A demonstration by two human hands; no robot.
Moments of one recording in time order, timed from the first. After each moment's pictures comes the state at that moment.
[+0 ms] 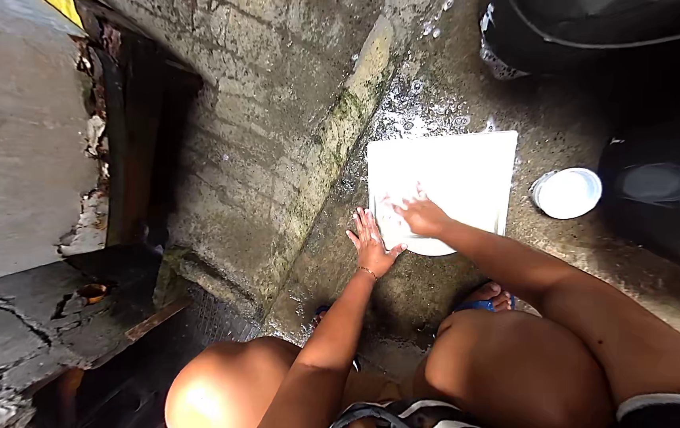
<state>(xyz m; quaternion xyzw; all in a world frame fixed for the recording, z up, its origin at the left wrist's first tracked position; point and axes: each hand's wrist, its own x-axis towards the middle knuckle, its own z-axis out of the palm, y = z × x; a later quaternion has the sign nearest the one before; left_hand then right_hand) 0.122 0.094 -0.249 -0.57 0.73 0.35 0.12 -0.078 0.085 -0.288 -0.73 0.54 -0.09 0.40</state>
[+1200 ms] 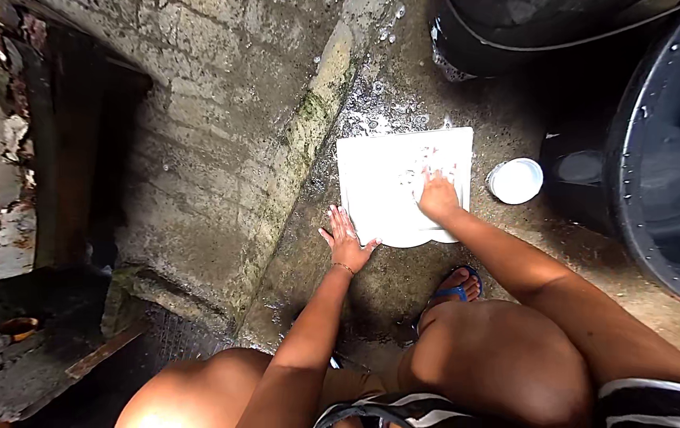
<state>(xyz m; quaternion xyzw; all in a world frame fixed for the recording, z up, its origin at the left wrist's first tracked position) 0.120 0.093 -0.246 -0.56 0.74 0.32 0.19 -0.143 0.111 -0.265 -0.51 0.78 0.05 0.36</state>
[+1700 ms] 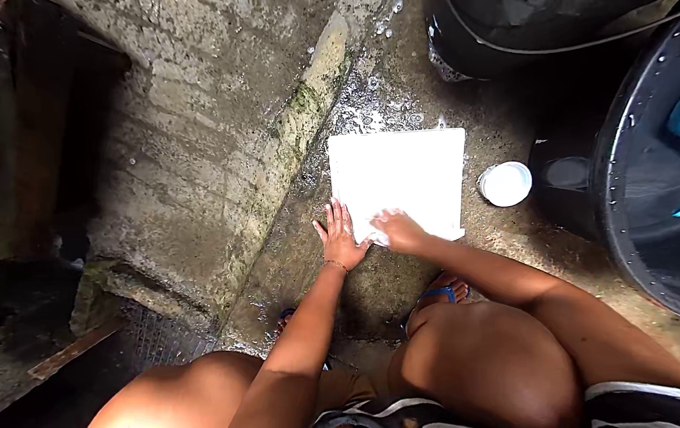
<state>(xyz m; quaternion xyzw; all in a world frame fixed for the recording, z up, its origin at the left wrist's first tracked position) 0.112 0.093 -0.246 -0.52 0.78 0.29 0.18 -0.080 0.139 -0.251 -0.68 0.56 -0.03 0.47</state>
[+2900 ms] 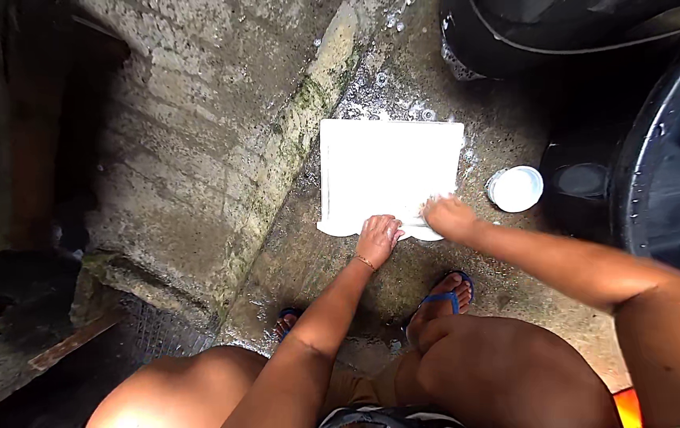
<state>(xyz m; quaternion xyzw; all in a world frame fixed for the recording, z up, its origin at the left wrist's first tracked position) 0.059 0.113 -0.273 -0.34 0.88 0.32 -0.02 -0.166 0.130 -0.223 -0.70 0.58 0.15 0.39</state>
